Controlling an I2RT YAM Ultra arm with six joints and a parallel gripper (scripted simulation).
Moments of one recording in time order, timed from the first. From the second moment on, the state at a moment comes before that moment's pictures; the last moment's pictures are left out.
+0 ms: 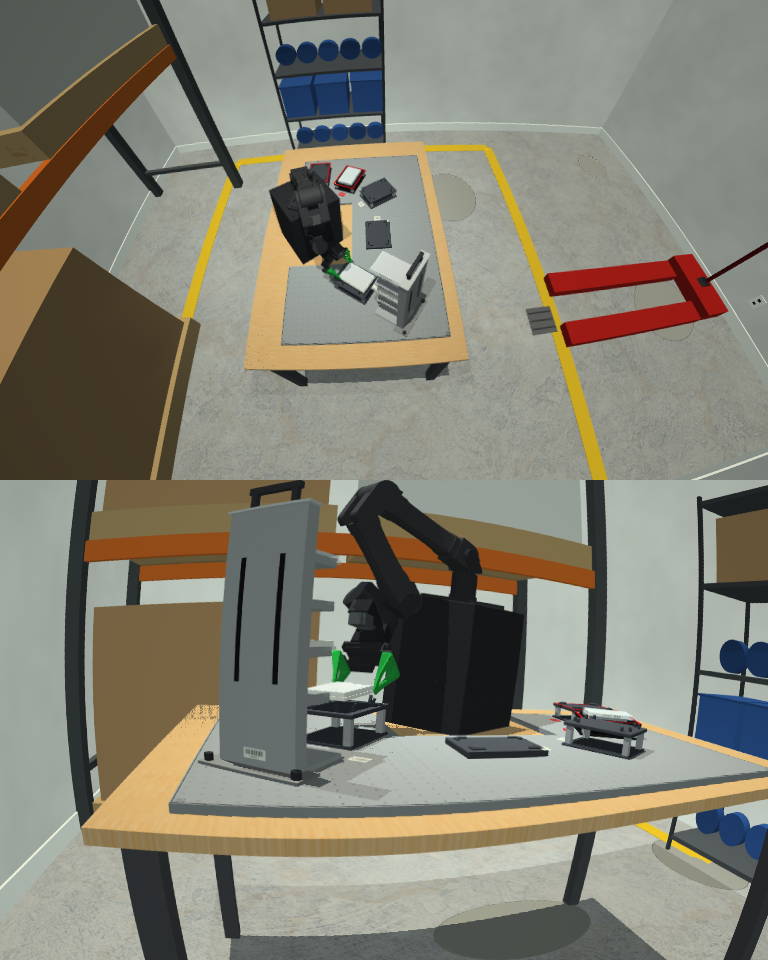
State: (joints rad) arm -1.04 2.75 0.55 1.29 -0.49 -0.42
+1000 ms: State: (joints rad) arm -1.04 2.82 0.58 1.34 -0.50 -0.43
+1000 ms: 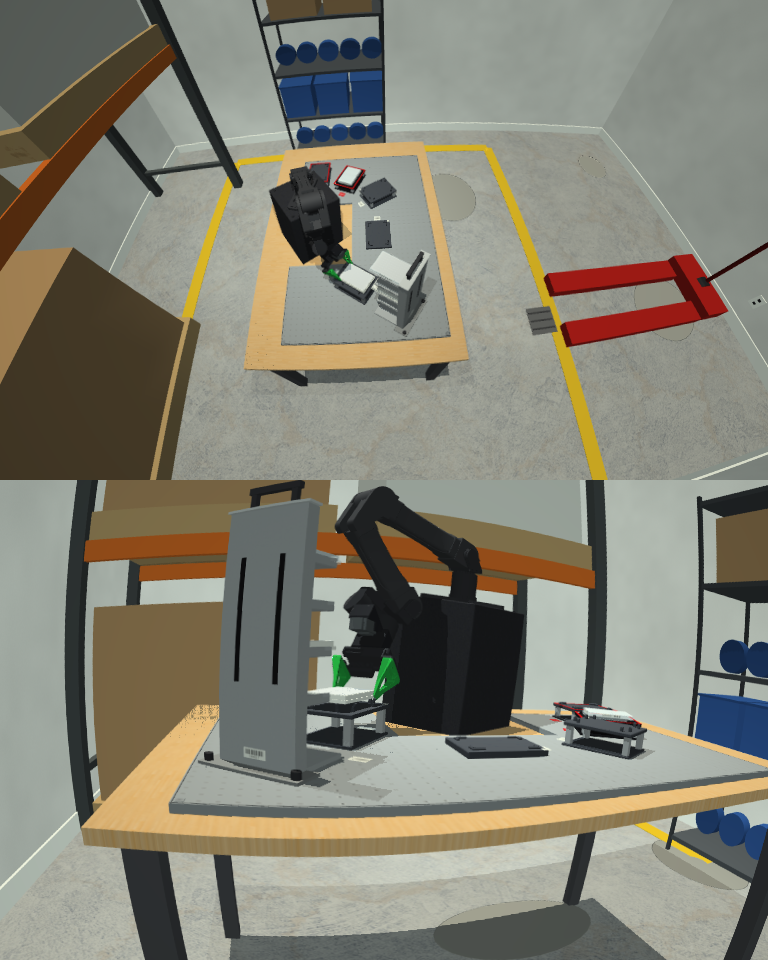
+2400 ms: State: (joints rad) arm -1.05 2.88 0.61 1.38 -0.51 -0.43
